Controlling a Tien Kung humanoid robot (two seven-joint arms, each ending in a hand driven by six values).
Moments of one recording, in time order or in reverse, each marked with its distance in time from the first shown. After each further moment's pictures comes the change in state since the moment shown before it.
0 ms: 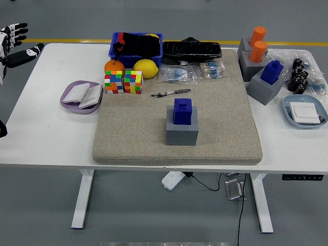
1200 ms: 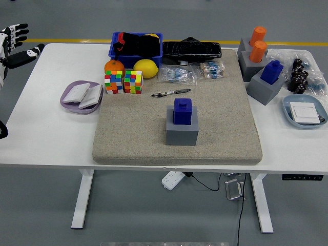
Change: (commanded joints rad) left arm 0.004 -0.006 -0.005 0.000 -0.002 -0.003 -0.011; right arm -0.004 0.007 -0.045 0.026 0.064 -0.033 0.001
